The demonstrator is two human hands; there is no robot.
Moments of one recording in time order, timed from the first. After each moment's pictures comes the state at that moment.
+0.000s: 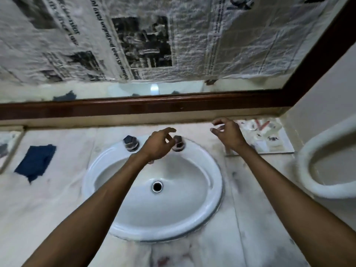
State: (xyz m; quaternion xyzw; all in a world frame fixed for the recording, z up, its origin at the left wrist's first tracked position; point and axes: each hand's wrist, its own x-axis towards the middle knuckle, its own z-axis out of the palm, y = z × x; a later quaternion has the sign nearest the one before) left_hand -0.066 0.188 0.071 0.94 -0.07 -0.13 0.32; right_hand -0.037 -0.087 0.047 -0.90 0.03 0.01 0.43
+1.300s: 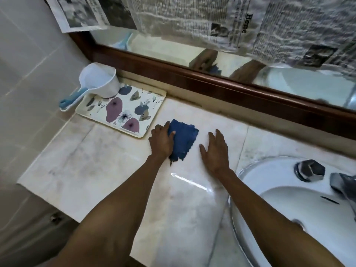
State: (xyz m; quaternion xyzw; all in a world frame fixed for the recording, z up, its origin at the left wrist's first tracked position) left_hand -0.090 0.756 -0.066 0.92 0.29 -0.01 0.26; right_hand -0.051 0.557 -0.087 -0.95 -0.15 0.11 0.26
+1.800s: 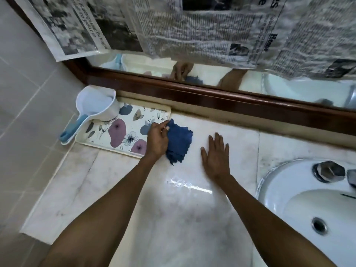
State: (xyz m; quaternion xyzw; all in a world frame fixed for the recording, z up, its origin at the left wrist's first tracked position) left_hand -0.041 0.858 -0.048 0.88 0.20 0.06 0.43; right_hand -0.042 0.633 -0.092 -0.97 -0.10 0.09 0.20
